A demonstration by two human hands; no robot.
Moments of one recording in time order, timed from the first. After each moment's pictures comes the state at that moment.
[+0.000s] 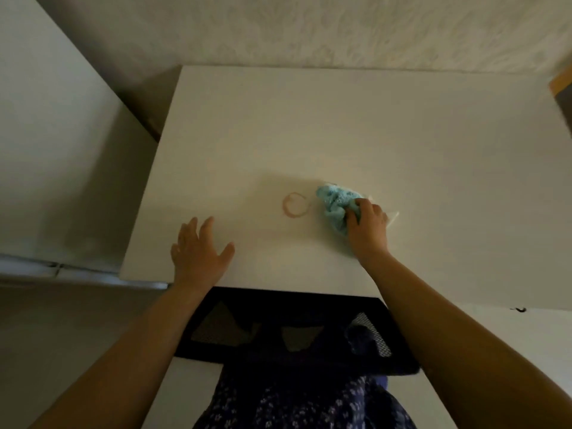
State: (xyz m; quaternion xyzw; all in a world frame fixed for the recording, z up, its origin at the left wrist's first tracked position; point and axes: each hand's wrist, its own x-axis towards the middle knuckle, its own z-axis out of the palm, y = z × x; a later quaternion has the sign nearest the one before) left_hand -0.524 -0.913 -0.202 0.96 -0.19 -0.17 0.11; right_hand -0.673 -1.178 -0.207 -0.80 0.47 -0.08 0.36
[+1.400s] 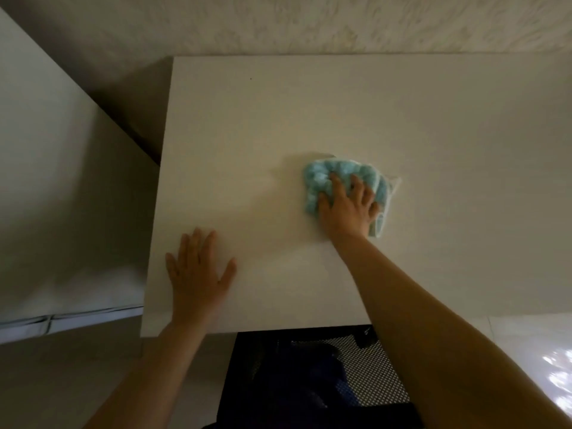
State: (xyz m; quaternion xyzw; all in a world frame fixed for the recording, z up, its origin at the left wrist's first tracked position) left_hand -0.429 -0.866 -0.246 0.94 -0.30 -0.14 0.10; right_hand -0.525 -1.127 -0.248 -0.83 0.52 0.00 0.22
